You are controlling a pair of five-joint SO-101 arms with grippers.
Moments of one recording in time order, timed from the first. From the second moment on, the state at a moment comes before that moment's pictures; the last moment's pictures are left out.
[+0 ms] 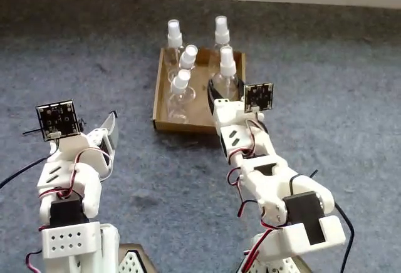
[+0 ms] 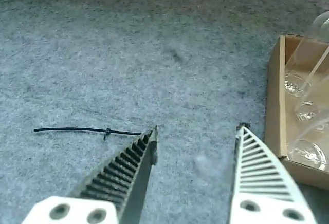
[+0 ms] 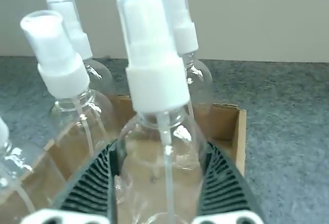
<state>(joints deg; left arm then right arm) -14.7 -80.7 77.1 41.4 7.9 -17.1 -1.7 63.4 -45.2 -4.4</state>
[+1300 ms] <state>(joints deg) -14.7 -80.7 77.1 41.4 7.9 -17.1 -1.3 63.4 -45.4 -4.4</state>
